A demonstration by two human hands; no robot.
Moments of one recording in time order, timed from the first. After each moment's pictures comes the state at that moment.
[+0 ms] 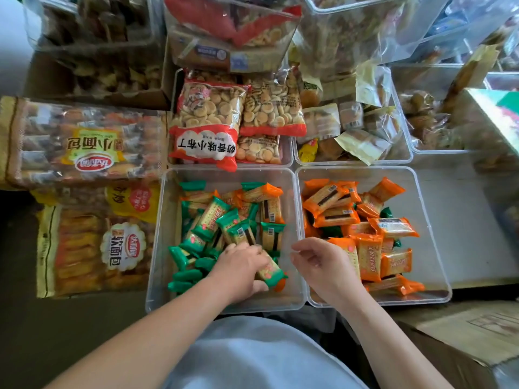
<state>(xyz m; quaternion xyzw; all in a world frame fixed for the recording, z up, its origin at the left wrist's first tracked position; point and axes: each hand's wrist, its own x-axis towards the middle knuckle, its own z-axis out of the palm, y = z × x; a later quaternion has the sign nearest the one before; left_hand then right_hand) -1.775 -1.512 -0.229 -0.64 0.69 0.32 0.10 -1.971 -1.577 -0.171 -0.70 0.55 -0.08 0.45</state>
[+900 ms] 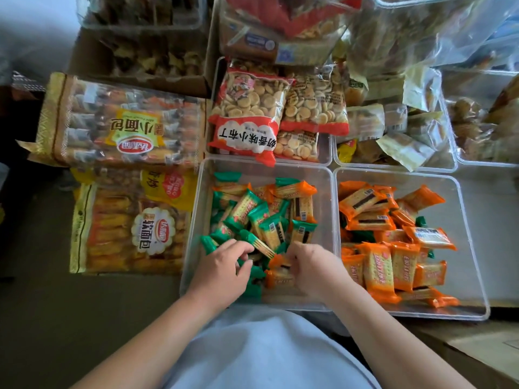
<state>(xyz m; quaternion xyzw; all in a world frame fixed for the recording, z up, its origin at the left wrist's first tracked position) -1.714 -1.437 -0.226 -0.78 0.49 0.32 -0.24 -1.895 -1.567 -0.208 -0.83 0.44 0.23 0.24</state>
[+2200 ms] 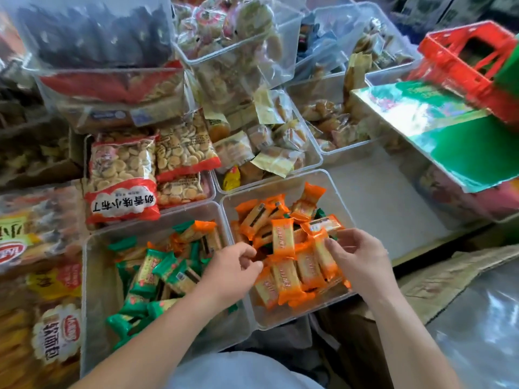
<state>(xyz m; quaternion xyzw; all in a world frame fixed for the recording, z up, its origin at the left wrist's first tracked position) -1.862 -1.584 -0.162 -0.72 0.51 0.45 -0.17 -2.110 -1.621 -0.133 -0.50 0.75 -0.25 0.37</state>
